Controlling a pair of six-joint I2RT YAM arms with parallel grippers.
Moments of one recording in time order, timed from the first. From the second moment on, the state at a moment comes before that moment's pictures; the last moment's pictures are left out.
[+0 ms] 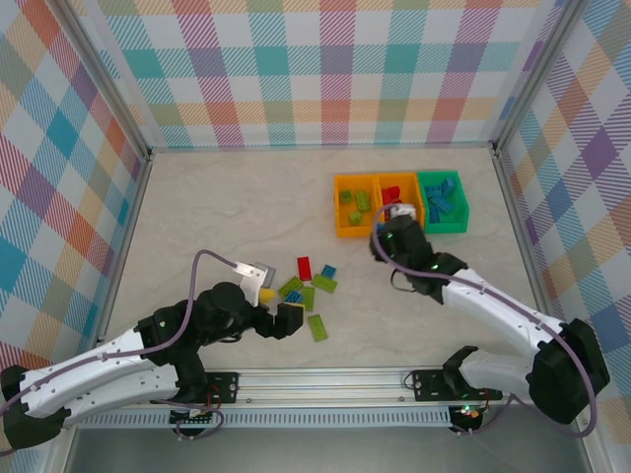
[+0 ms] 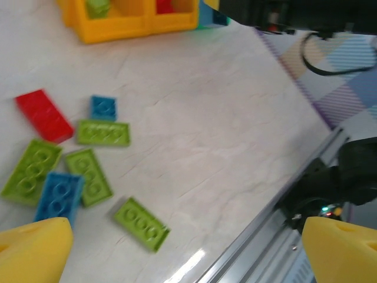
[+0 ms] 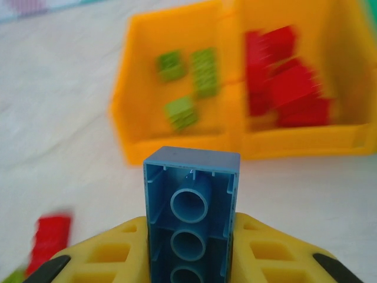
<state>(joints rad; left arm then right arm) -1.10 0.64 0.63 -0.46 -0.11 -0.63 0.56 1.15 0.76 -0.26 0.25 0.48</state>
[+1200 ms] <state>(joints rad) -1.10 0.78 0.61 -0.58 -0.41 -0.75 0.09 1.24 0.89 -0.20 -0.20 0.44</state>
